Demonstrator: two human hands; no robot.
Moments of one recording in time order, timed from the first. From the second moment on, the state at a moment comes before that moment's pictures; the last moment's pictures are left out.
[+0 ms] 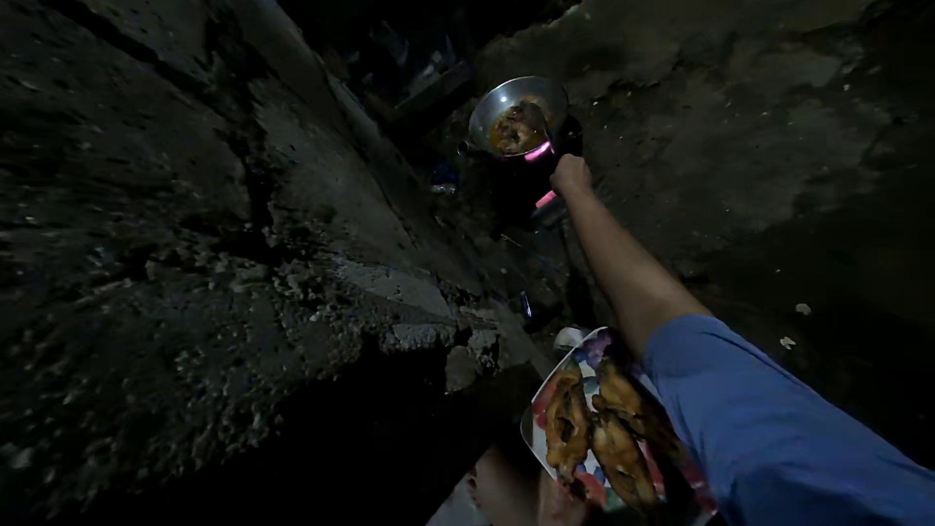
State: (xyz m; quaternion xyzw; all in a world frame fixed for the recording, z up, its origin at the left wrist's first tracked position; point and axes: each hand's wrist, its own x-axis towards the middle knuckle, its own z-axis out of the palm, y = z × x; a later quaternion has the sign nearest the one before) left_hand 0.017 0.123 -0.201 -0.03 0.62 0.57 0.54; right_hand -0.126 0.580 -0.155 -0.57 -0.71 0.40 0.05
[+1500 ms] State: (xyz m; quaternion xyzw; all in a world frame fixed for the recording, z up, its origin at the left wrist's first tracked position) left_hand 0.007 0.126 -0.219 -0.09 0.56 0.59 0.58; right_hand -0.104 0.646 -0.184 -0.49 -0.82 0.31 0.01
